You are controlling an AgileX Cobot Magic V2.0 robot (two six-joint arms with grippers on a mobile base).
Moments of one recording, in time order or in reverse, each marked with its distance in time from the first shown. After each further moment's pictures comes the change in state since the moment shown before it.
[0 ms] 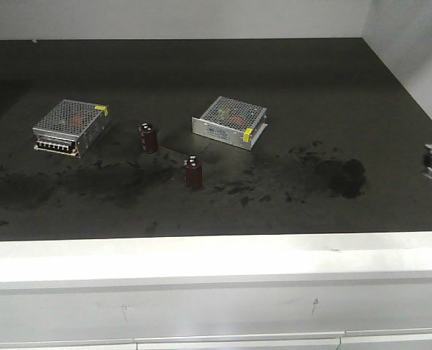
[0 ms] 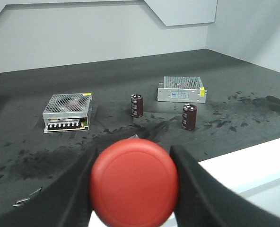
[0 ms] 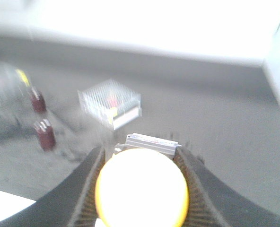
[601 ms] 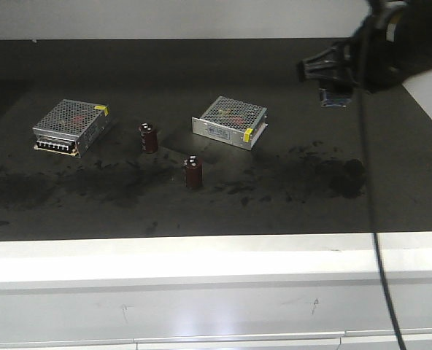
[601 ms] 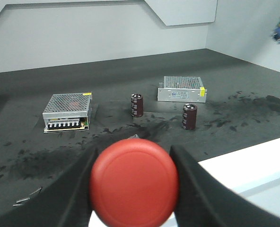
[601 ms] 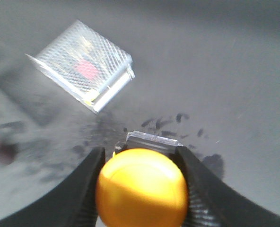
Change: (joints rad) left arm 0.000 0.000 0.000 0.000 0.000 0.000; right arm 0.000 0.937 -0.814 0.008 0.372 0.030
